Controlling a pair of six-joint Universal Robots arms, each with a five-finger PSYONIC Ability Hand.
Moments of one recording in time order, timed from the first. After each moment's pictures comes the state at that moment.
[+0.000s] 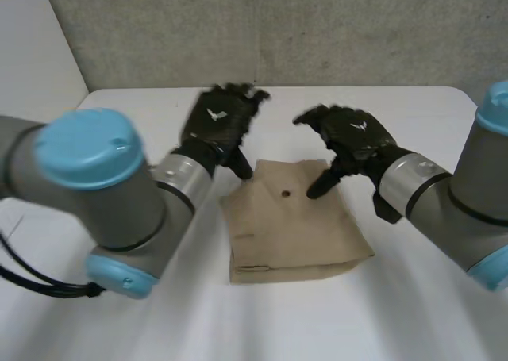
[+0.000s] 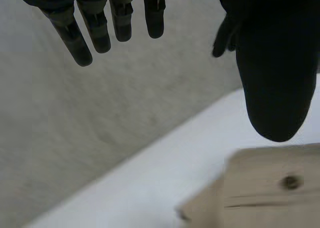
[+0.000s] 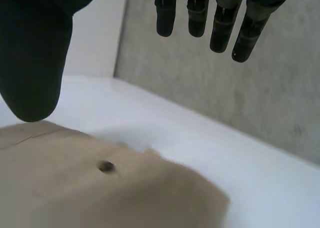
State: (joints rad) left arm 4.06 -2.01 -1.39 3.43 -1.57 3.28; right arm 1.99 -1.24 1.48 -0.09 1.24 3.12; left_hand 0.22 0.21 0.21 0.20 0.05; right_hand 0.20 0.22 0.21 0.23 0.06
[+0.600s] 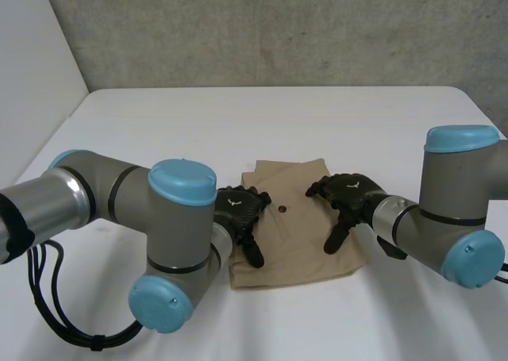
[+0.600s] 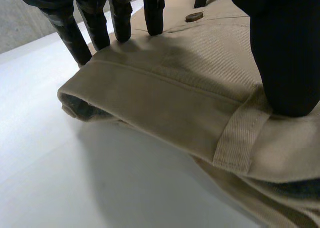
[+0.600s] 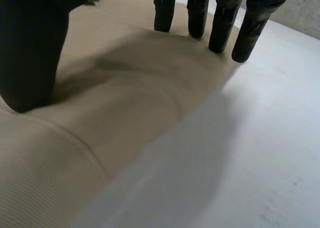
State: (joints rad) left arm 3.99 -2.33 -1.24 3.10 -1.66 3.21; right arm 1.93 -0.91 1.36 0.10 1.27 2.83; left_hand 0.21 0.21 0.21 0.20 0.05; right_hand 0.19 0.22 0.21 0.23 0.05
